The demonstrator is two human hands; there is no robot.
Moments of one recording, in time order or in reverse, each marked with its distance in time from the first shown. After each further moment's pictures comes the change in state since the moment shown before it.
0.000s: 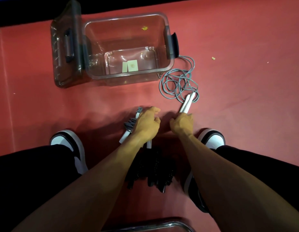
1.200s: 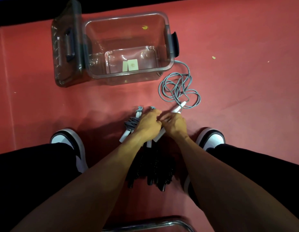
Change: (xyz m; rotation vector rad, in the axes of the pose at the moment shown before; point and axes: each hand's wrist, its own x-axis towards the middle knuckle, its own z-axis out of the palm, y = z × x) left_hand 0.000 0.004 0.000 -0.005 -0.172 -0.073; right_hand -0.012 -0.008 0.017 0.249 0.039 -0.178
